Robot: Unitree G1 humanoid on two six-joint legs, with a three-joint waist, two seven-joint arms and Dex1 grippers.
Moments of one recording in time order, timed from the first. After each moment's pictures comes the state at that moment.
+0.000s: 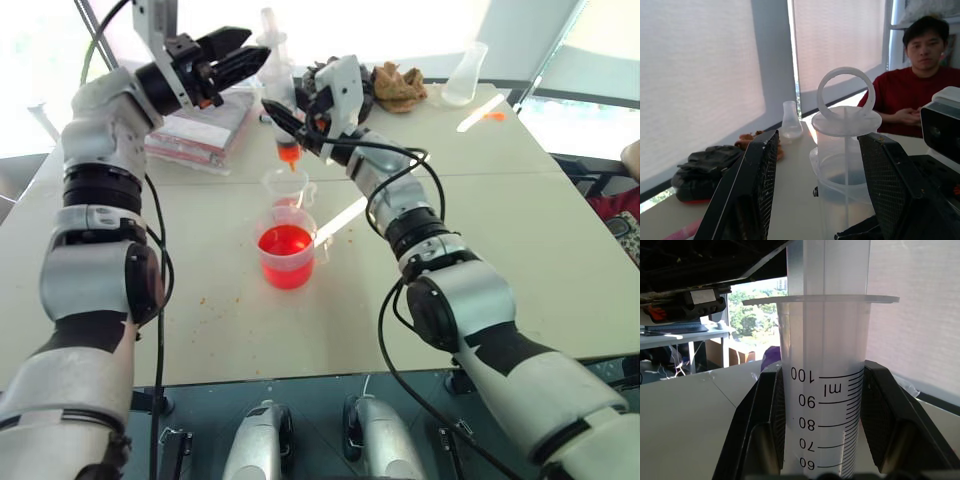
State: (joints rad) left arm -1.36 0.55 0.15 0.95 -0.36 0.14 -1.11; right arm -1.35 -0.03 -0.06 1.13 0.18 -0.25 0.67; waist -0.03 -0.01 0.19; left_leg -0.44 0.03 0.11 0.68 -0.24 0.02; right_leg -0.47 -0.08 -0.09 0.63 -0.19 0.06
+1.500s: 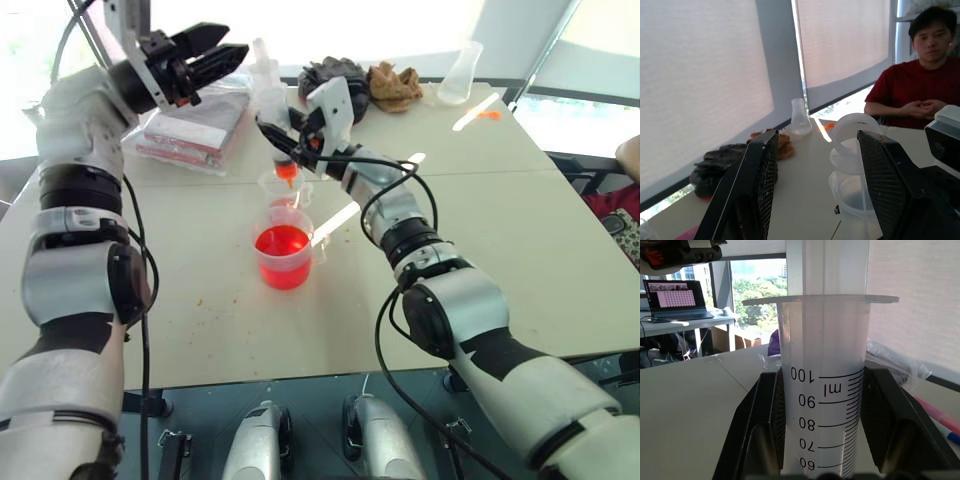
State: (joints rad) left arm -1.35 0.58 0.18 0.95 -0.31 0.10 -1.15; right arm -1.31 0.00 -0.07 1.14 0.15 -0.25 0.69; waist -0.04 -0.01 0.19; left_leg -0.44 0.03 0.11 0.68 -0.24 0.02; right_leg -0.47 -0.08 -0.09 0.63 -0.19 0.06
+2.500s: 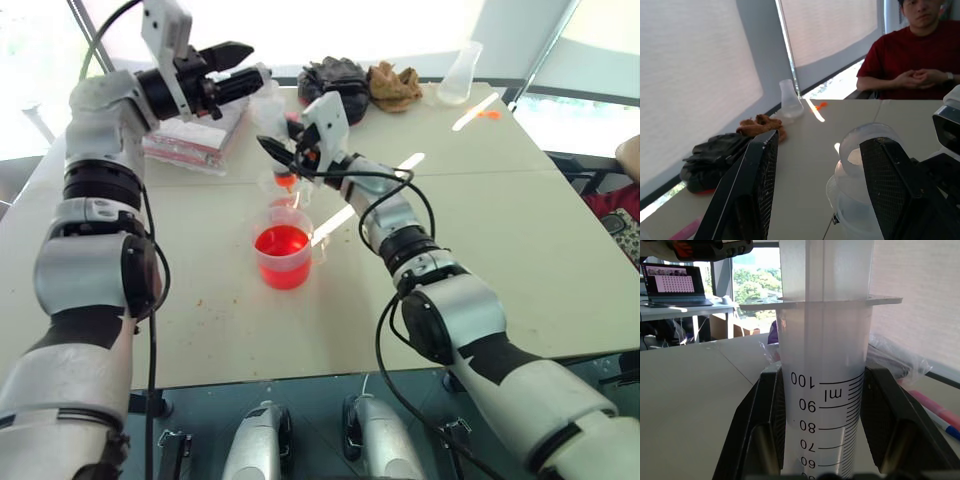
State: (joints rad) left arm -1.39 0.55 0.14 1.07 -0.19 -0.03 -1.21; right arm -1.27 0.01 -0.05 1.13 0.10 -0.28 0.67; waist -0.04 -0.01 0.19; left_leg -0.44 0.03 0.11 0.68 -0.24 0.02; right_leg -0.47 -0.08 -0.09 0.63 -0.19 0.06
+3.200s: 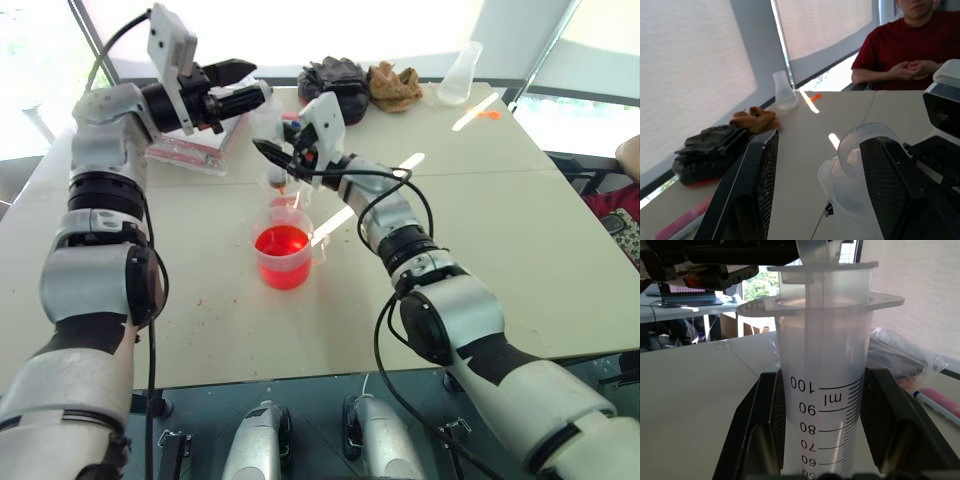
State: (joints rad) left arm -1.35 0.54 0.14 1.04 -0.19 -0.03 -1.22; right arm -1.27 0.01 -0.05 1.10 0.11 -0.22 0.71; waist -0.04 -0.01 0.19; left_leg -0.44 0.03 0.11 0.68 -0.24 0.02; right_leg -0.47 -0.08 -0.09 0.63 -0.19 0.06
